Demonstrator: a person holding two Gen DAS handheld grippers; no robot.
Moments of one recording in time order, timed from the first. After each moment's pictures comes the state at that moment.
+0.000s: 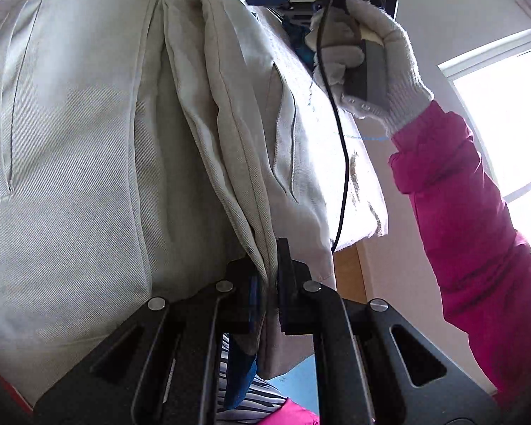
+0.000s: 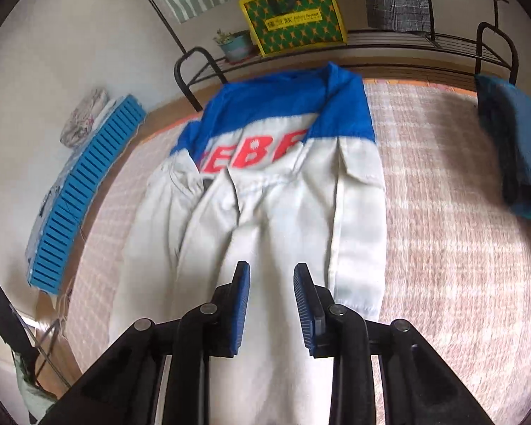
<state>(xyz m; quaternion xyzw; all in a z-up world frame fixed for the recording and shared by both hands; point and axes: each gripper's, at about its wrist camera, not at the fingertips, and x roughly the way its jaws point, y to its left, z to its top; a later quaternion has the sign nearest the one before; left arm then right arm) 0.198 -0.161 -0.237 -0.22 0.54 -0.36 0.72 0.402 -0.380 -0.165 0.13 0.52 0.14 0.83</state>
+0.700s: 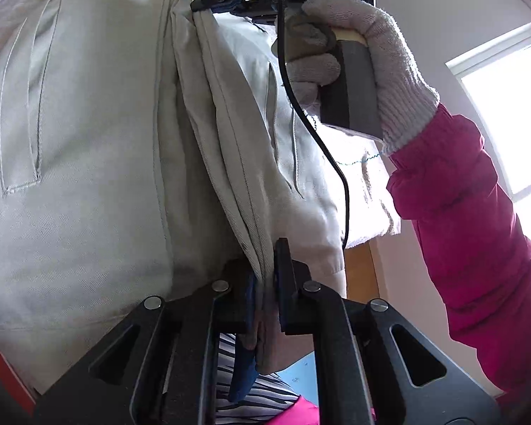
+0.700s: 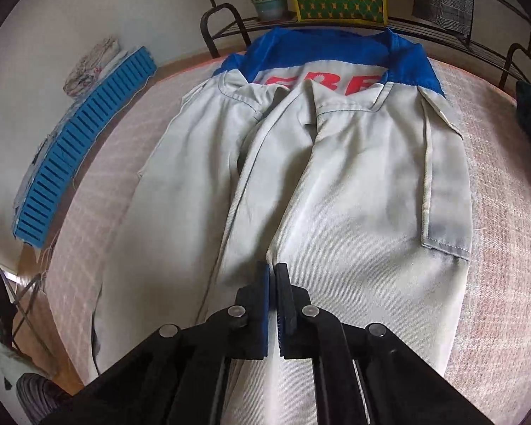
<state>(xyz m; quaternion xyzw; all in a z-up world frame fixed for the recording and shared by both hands) 0.184 -0.152 -0.231 -0.22 0.55 -0.34 0.73 0.375 -0.309 -0.196 0.07 0.55 0.16 0.81</state>
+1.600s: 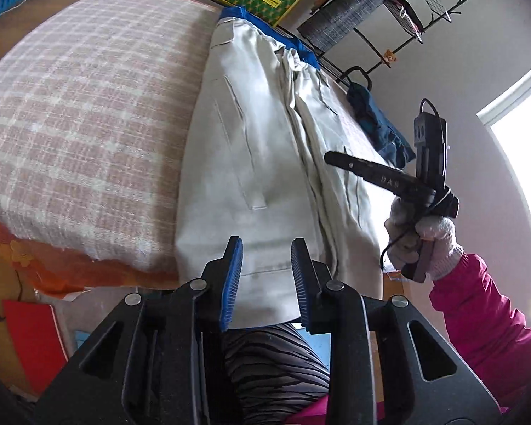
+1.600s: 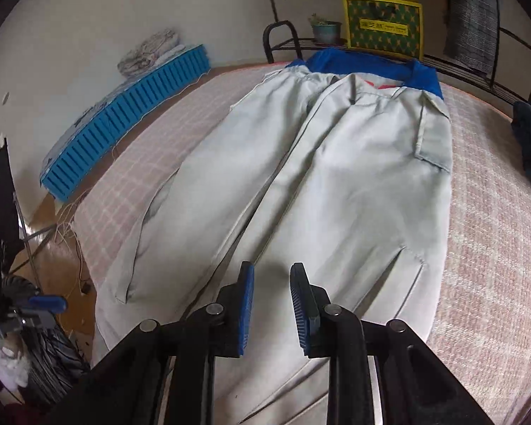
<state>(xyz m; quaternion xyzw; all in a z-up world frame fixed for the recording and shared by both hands) 0.145 0.002 -0.171 -0.22 0.49 -0.22 0.81 0.232 -0.311 -0.176 0.00 0.49 0.25 0.83</state>
